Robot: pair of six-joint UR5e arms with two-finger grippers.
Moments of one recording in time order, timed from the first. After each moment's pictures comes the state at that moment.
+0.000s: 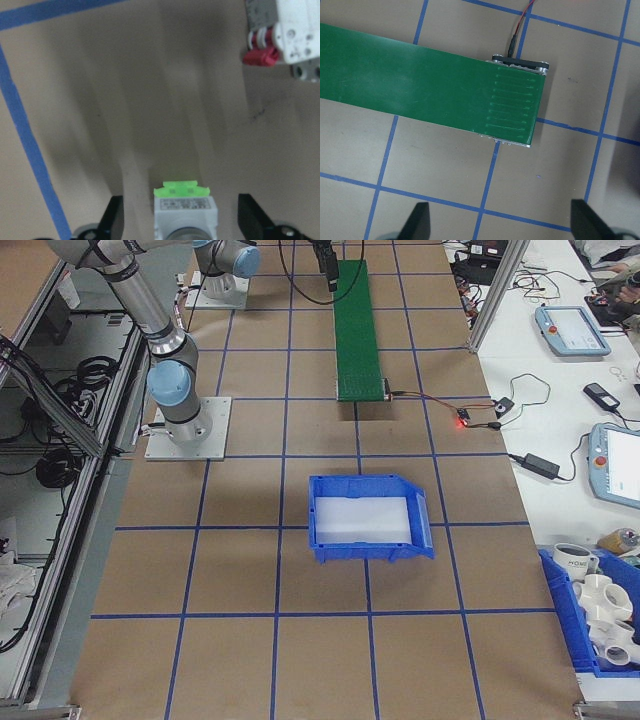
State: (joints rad) left arm -0.52 -2.16 -1.59 -1.01 1.64 1.26; right arm 1.66 -1.72 1.56 -1.58 -1.59 -0.16
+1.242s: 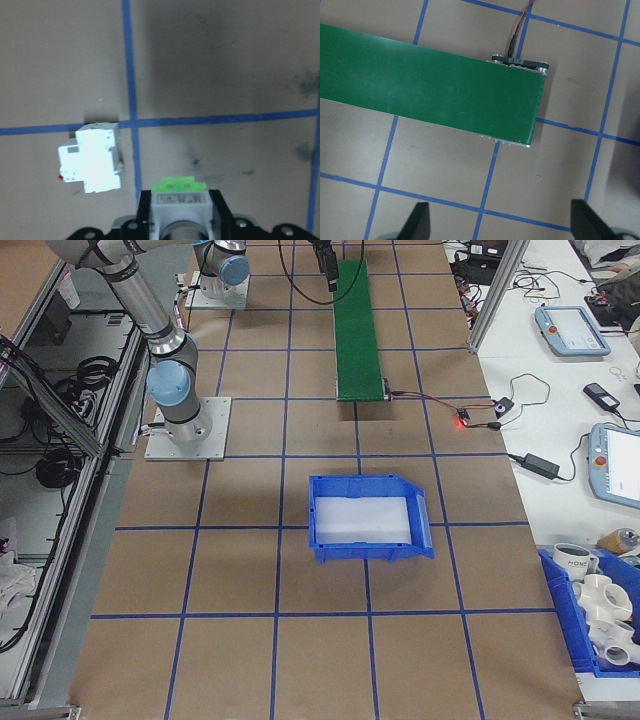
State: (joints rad) left arm -0.89 -1.90 -1.58 -1.27 1.60 0.72; right arm 1.66 -1.72 1.56 -1.58 -1.59 -0.16
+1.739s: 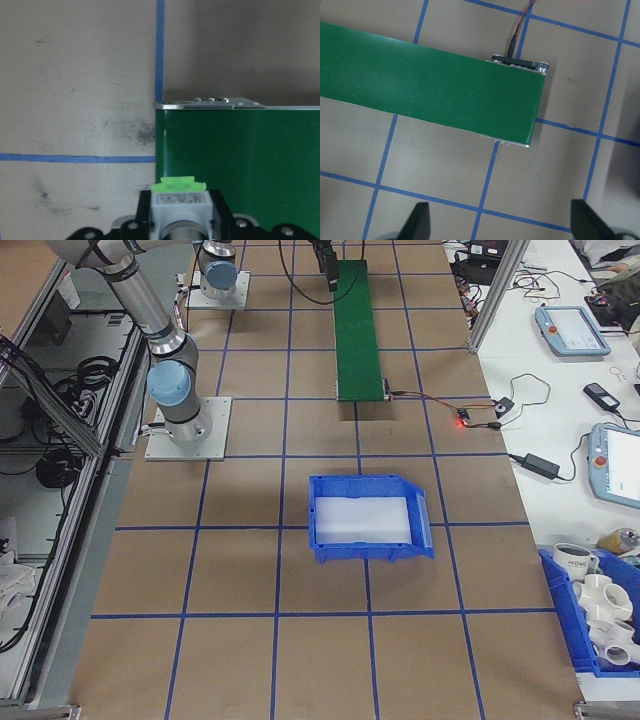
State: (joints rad) left arm -1.20 -1.86 -1.61 -1.29 1.60 0.35; right arm 1.66 -1.72 1.56 -1.58 -1.59 -0.17
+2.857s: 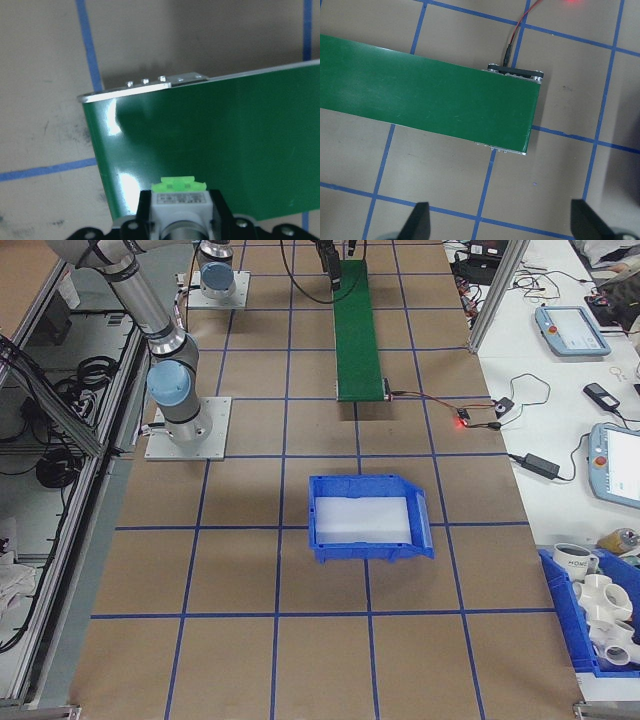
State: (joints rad) left arm -1.27 -1.86 -1.68 -1.28 1.58 0.58; right arm 1.65 -1.72 1.56 -1.61 -1.59 -0.16
